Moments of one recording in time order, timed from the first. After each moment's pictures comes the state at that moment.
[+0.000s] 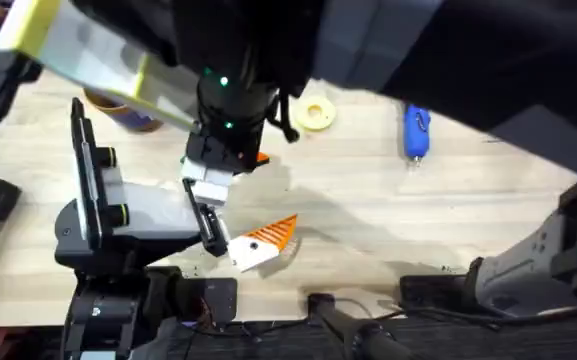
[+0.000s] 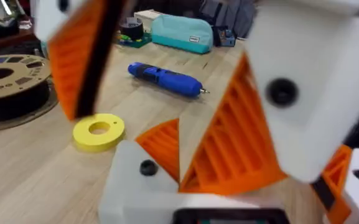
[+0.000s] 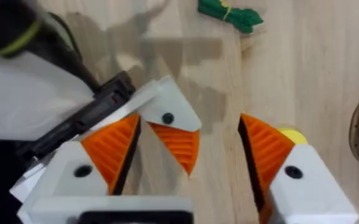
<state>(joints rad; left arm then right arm) 0.01 0.01 0.01 -0.12 1.16 0.05 1.08 1.90 1.98 -1.30 0.02 -0.29</state>
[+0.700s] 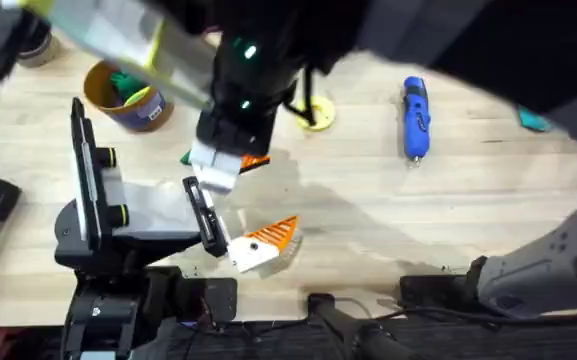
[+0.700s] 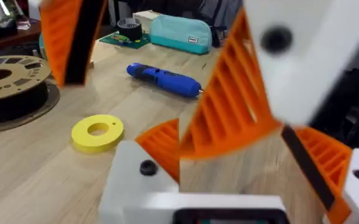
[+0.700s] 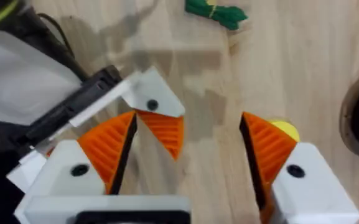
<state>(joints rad) 0.01 0.01 0.01 -0.12 1.16 0.05 1.04 1.84 1.97 -1.29 0.00 -0.29</state>
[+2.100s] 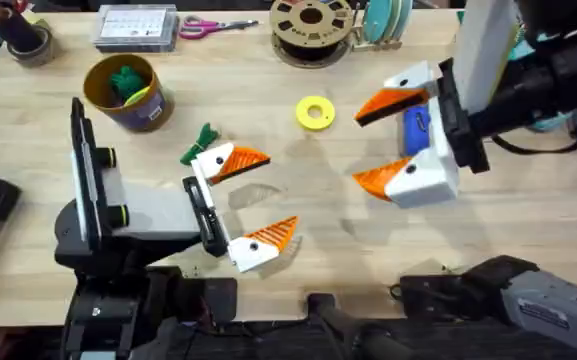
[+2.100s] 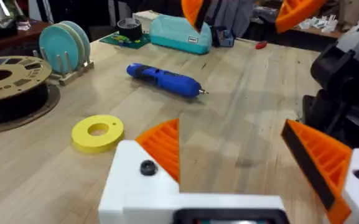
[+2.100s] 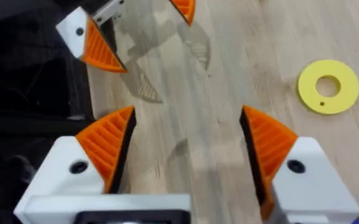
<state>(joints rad) 0.01 0.01 0.01 -0.12 1.16 0.05 0.35 1.18 1.21 -1.24 -0.72 -0.76</state>
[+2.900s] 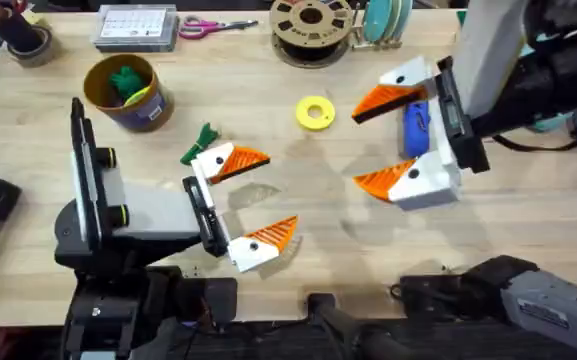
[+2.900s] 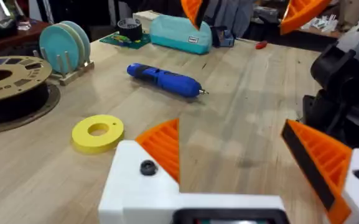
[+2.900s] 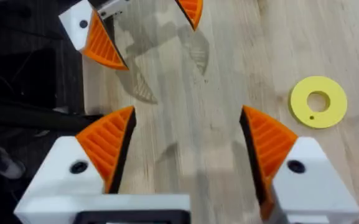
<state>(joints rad) 0.01 0.01 0.01 -0.12 1.16 0.05 0.35 1.18 1.21 -1.23 -0.74 -0.86</state>
